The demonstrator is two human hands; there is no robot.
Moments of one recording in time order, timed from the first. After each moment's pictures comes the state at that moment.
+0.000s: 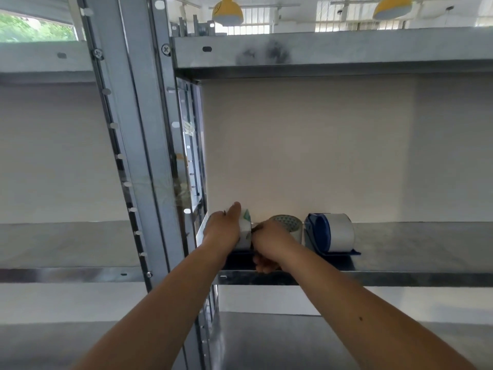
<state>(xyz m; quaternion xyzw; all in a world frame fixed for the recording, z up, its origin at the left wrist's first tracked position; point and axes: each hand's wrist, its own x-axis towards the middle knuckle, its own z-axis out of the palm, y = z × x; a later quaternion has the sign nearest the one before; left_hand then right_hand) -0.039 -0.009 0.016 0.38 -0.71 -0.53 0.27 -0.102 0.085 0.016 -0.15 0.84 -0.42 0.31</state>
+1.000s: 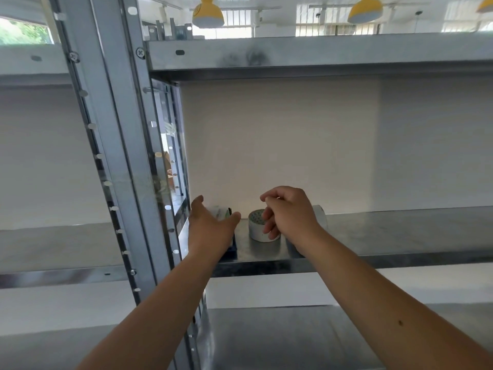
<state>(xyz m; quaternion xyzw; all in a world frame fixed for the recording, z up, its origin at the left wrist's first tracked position) -0.026 0.020 0.009 0.33 -0.74 -0.46 0.35 -0.102 0.169 0.046 -0.28 0.73 -0.62 0.06</state>
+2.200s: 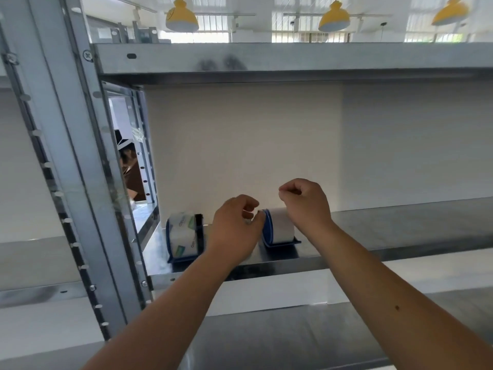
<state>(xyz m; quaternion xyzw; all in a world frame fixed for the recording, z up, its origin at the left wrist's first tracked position) -0.067 0.102 0.022 0.12 -0.87 -0.33 0.35 -0.166 0.232 0.046 -0.22 0.78 -0.57 -0.11</state>
